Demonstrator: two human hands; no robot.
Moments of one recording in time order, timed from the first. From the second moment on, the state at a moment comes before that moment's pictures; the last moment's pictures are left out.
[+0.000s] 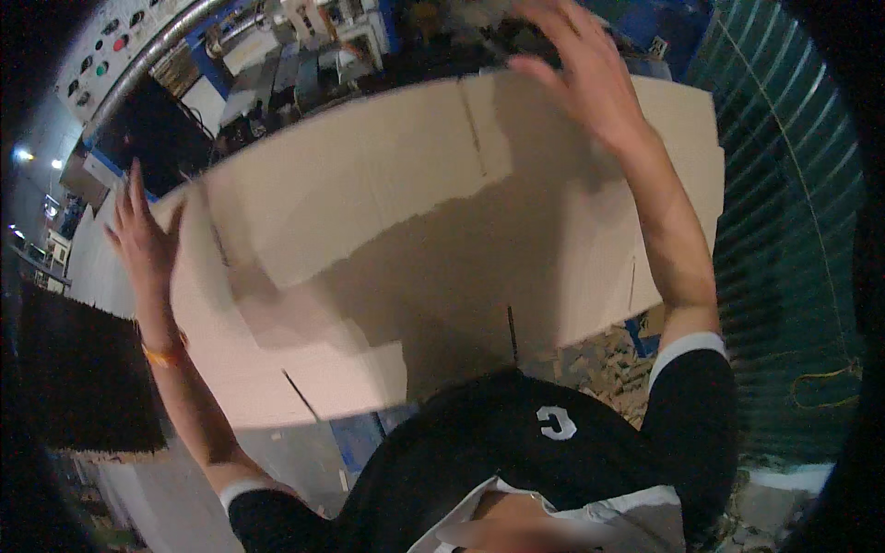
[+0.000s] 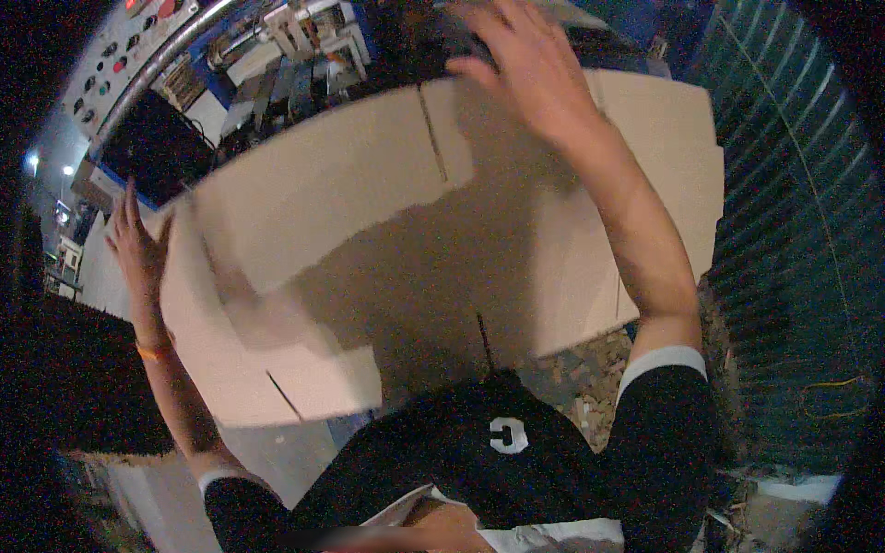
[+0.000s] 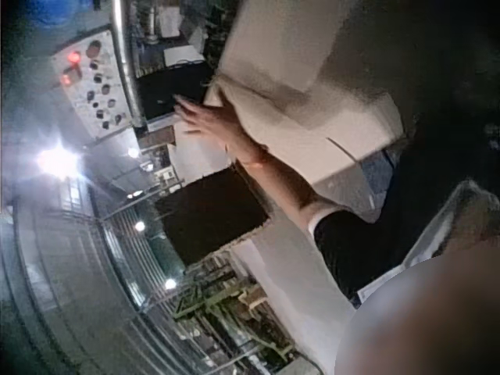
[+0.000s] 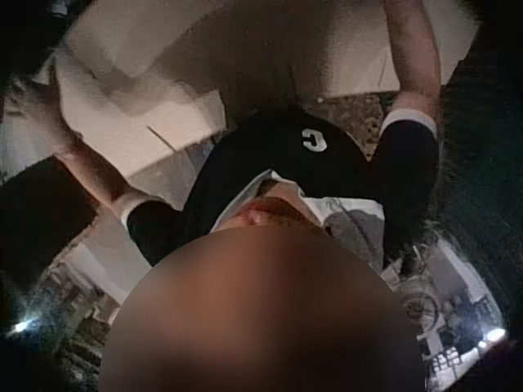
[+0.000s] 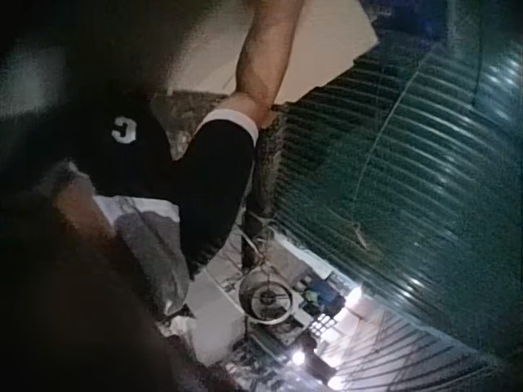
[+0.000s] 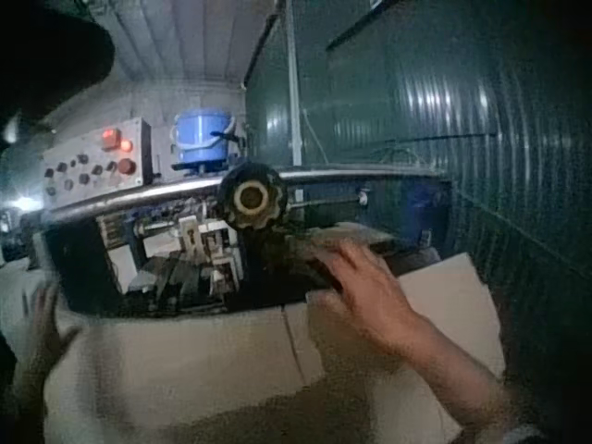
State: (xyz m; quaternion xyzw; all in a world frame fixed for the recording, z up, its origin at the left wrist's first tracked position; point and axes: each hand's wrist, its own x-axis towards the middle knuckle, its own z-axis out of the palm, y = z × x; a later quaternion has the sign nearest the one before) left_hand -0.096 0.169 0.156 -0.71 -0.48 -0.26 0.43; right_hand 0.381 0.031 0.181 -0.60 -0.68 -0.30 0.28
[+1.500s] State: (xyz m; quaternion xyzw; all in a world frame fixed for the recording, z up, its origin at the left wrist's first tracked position) left_hand -0.190 0.070 -0.061 -0.29 -0.66 -0.69 -0.01; right_hand 0.569 -0.044 0.080 -0.54 -0.26 0.02 0.80
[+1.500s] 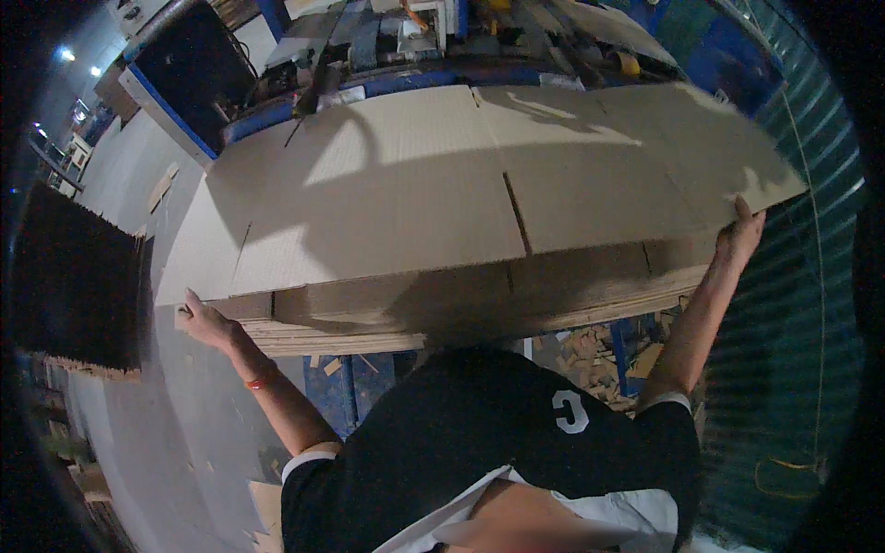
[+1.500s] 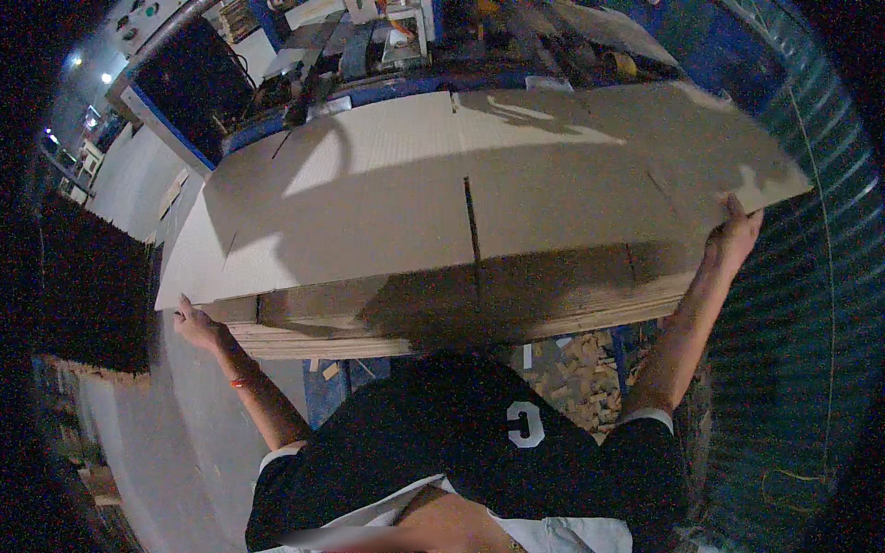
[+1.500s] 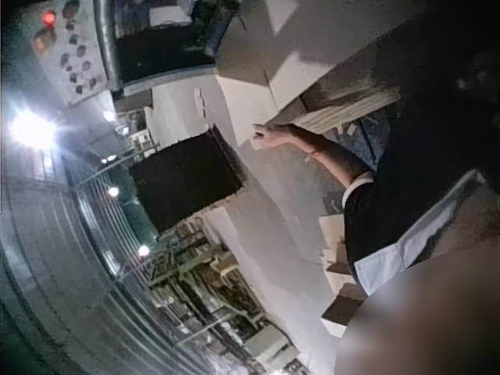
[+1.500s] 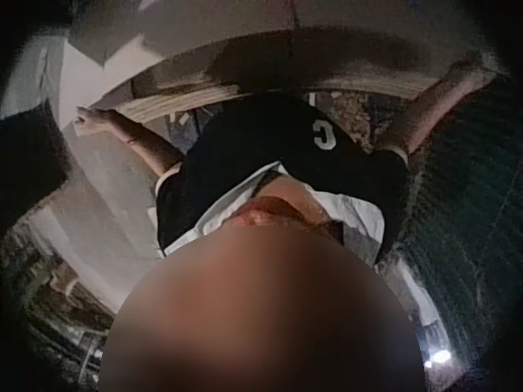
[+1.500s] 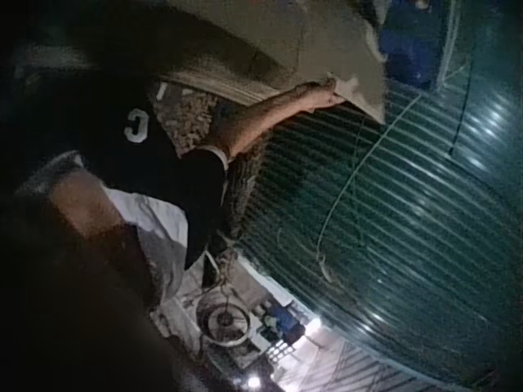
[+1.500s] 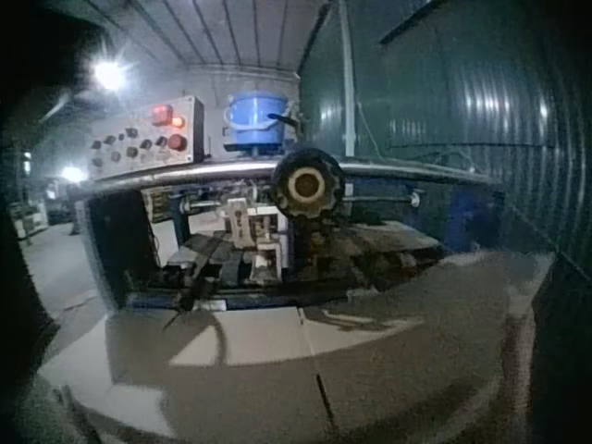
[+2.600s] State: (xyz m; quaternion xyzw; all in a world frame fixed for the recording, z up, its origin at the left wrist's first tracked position) left_hand 0.011 0.013 -0.001 -0.91 -0.39 -0.14 -0.02; right_hand 0.454 -0.117 -0.010 -0.52 -0.85 -0.07 0.04
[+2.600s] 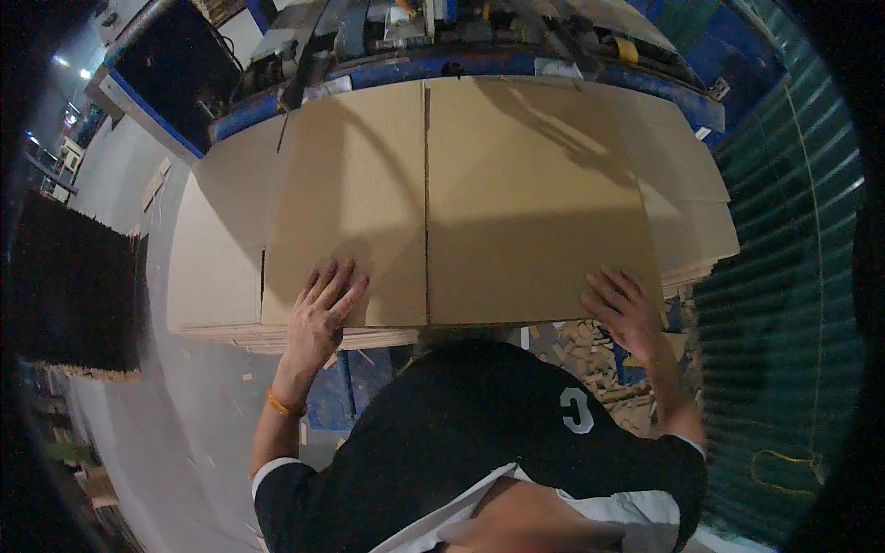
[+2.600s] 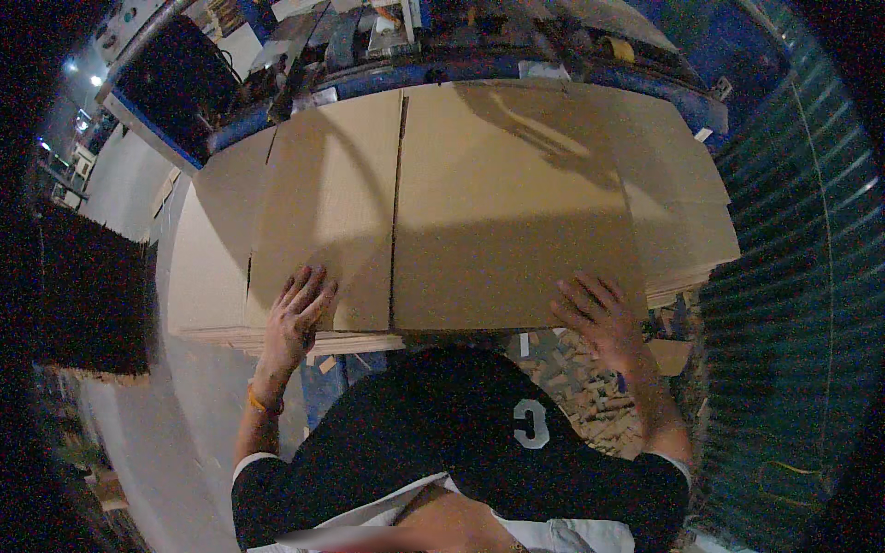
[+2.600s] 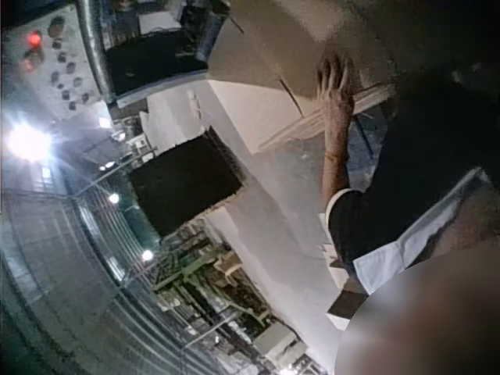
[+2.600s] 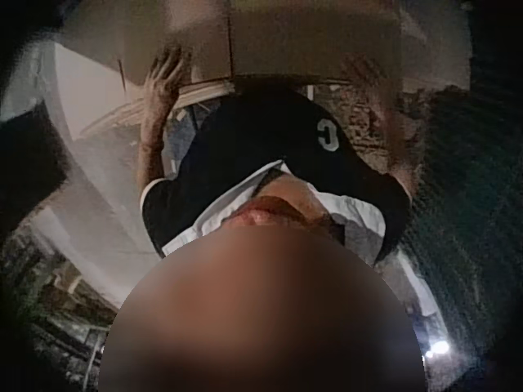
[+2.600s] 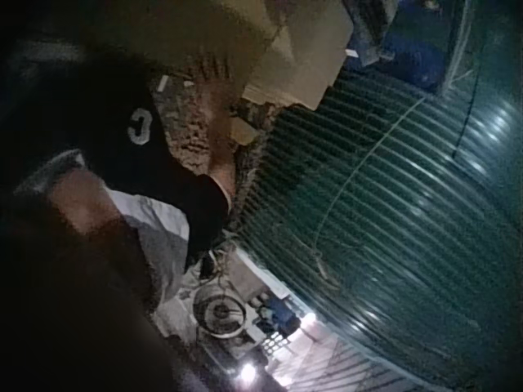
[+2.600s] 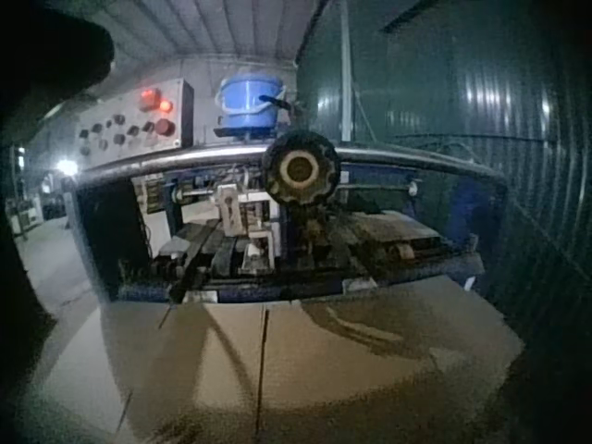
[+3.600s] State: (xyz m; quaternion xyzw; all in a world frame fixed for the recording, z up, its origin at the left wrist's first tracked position) left_hand 0.064 0.226 -0.014 -0.87 -0.39 -0.30 0.02; right_hand 0.505 0.125 -0.019 -0.56 -0.81 -0.10 0.08
